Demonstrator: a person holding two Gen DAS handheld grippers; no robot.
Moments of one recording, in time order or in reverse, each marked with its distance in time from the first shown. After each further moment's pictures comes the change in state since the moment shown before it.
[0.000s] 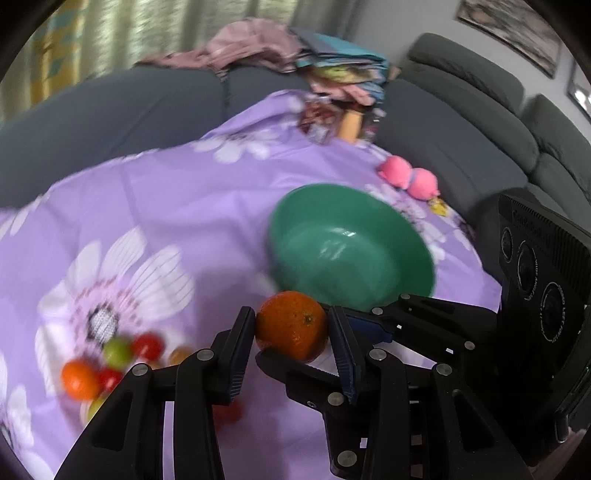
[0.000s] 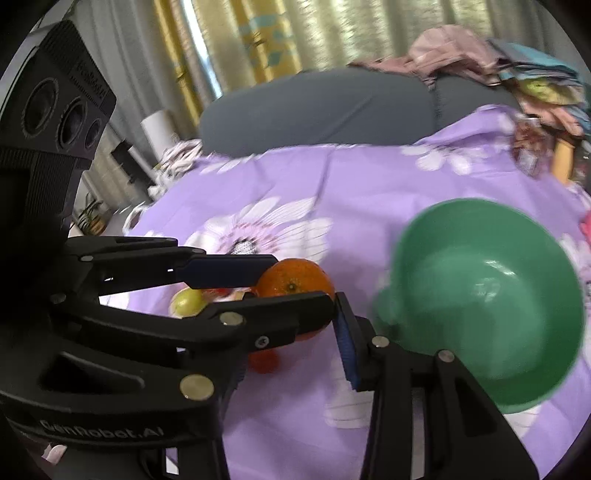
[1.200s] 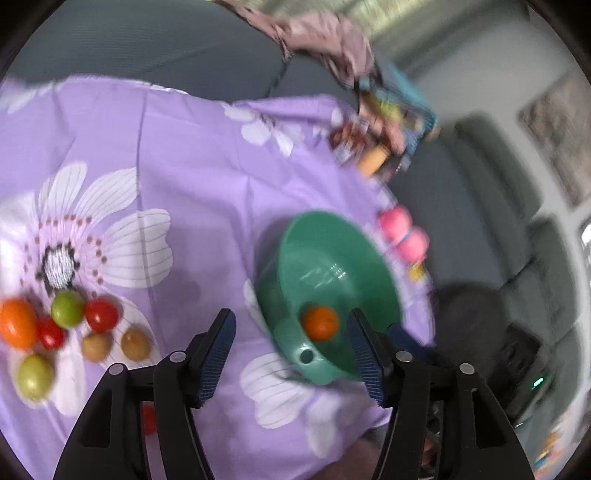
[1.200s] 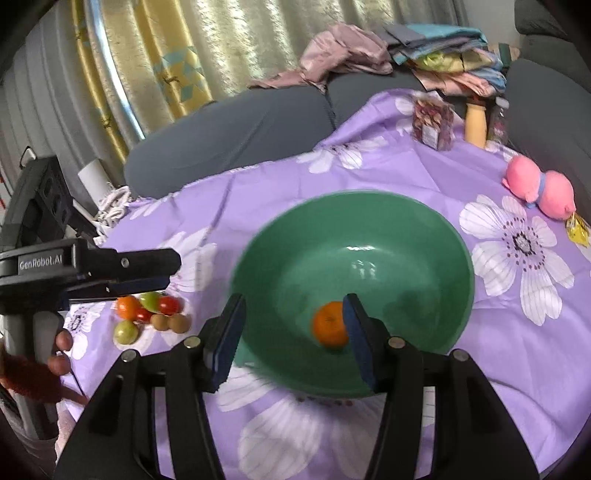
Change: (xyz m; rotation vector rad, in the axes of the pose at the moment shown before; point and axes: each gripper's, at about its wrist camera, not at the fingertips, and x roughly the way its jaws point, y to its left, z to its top) left arm 0.000 0.063 -0.002 -0.505 -0.024 -0.236; right arm -0.038 -0.062 -0.010 0.167 -0.091 -0.153
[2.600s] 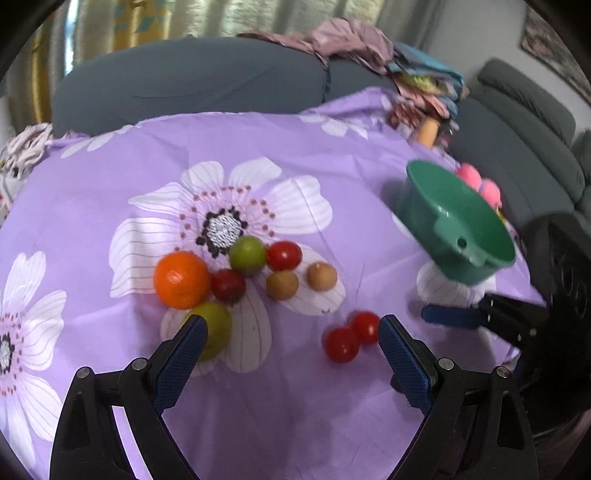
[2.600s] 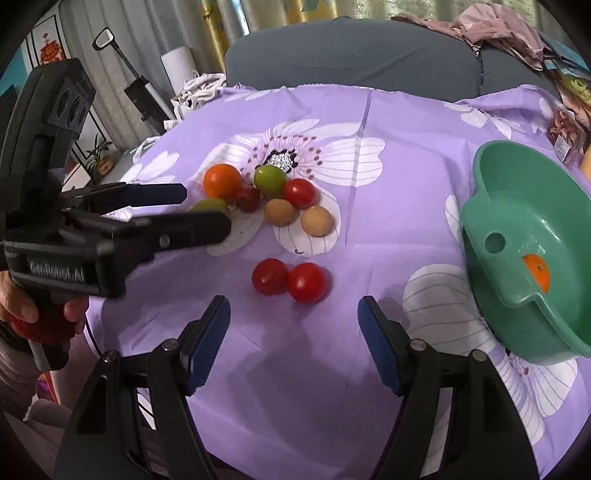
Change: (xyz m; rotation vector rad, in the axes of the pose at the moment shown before) left arm -0.051 0.062 -0.070 0.335 -0.049 0.412; right arm 0.065 0.118 -0.072 -0.319 0.314 0.190
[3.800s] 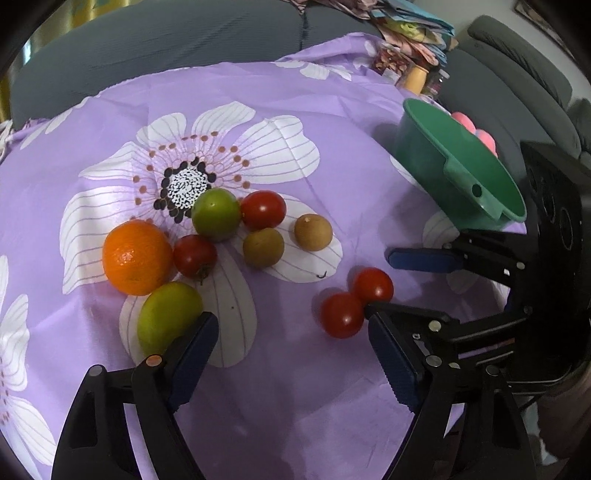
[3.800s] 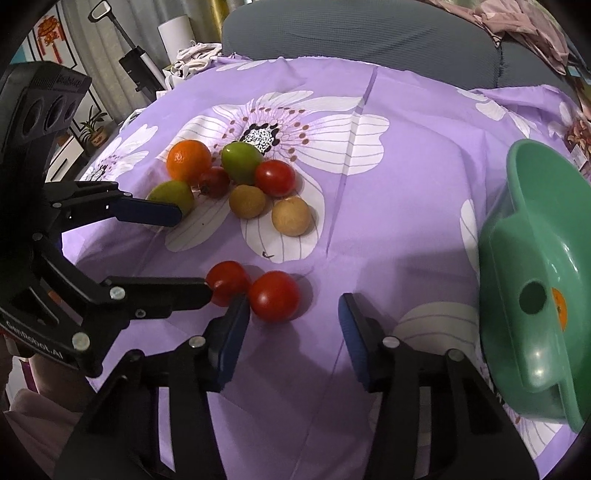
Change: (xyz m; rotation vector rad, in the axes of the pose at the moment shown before) left arm 0.036 0.002 -0.002 0.066 0.190 -0.060; right arm 0.040 -0.015 0.019 -0.065 0.104 -0.022
